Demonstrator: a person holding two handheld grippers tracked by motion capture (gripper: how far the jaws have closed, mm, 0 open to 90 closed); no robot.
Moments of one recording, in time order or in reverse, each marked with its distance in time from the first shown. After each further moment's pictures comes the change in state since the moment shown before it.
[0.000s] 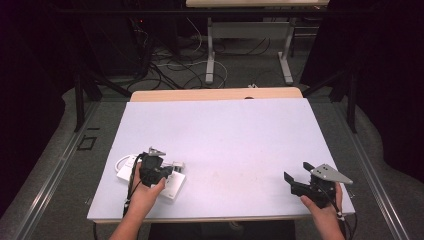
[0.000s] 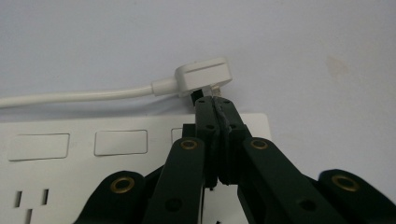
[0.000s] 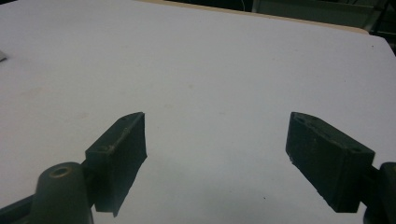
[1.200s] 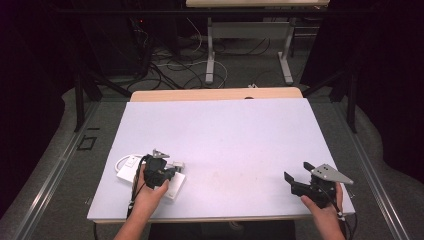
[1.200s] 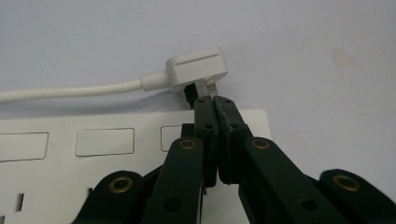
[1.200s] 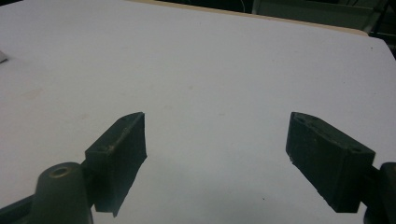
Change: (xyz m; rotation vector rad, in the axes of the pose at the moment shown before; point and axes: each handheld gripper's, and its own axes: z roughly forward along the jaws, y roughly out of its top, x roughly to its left) left arm -0.003 -0.005 0.010 0.006 0.010 0.002; right arm 0.000 0.000 0.000 -0.011 -0.003 0.001
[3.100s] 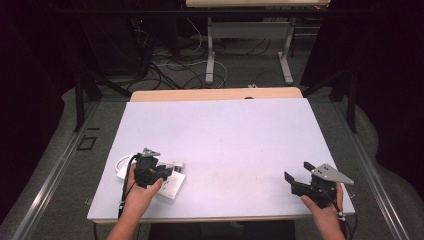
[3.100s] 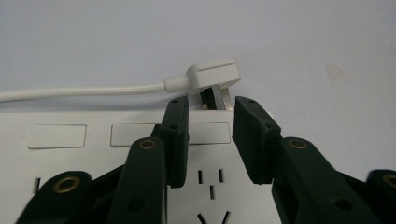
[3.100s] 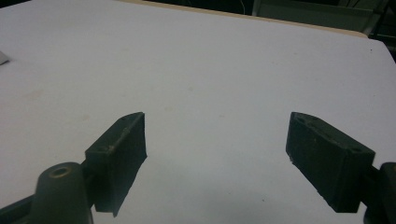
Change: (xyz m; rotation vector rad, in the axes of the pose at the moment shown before) left arm 0.018 -0.003 -0.020 -0.039 -0.025 -0.032; right arm -0.001 0.001 0.000 -0.008 0.004 -0.002
